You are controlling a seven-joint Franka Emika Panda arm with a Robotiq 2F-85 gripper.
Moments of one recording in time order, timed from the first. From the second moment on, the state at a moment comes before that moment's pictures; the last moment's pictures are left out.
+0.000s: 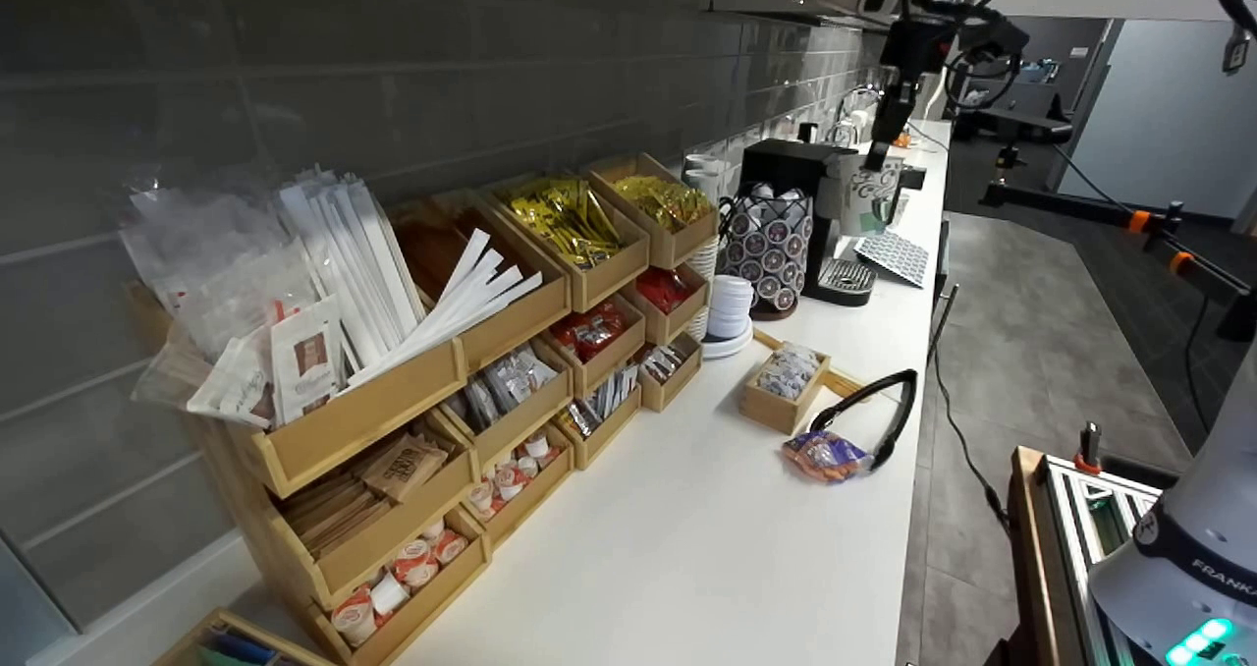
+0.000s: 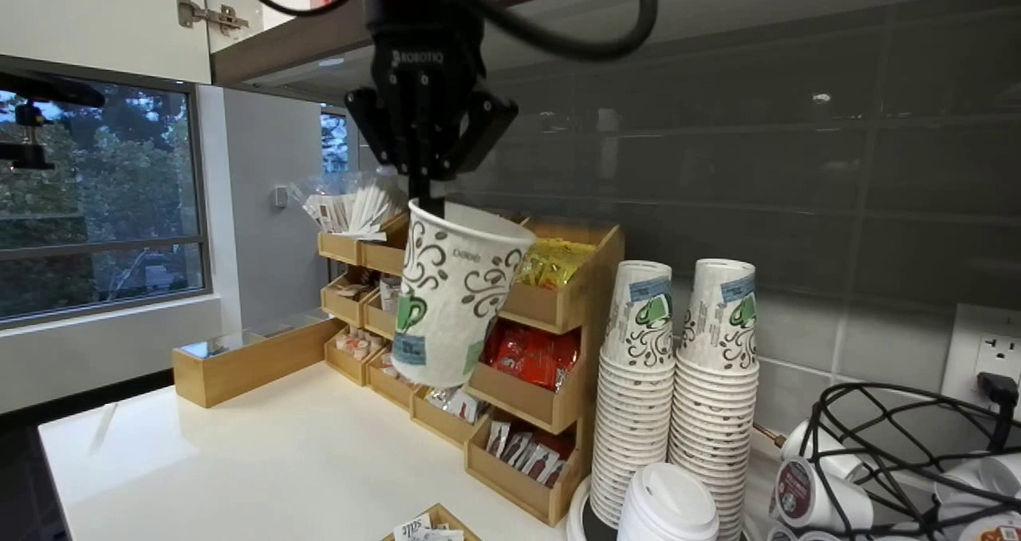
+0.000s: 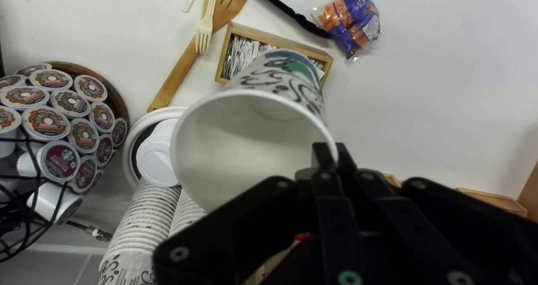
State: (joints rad) arm -0.16 -0.36 -0.24 -2.04 0.05 1.75 -0.59
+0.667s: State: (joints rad) arm -0.14 -0.38 -0.29 -1.78 0.16 1.57 -0.63
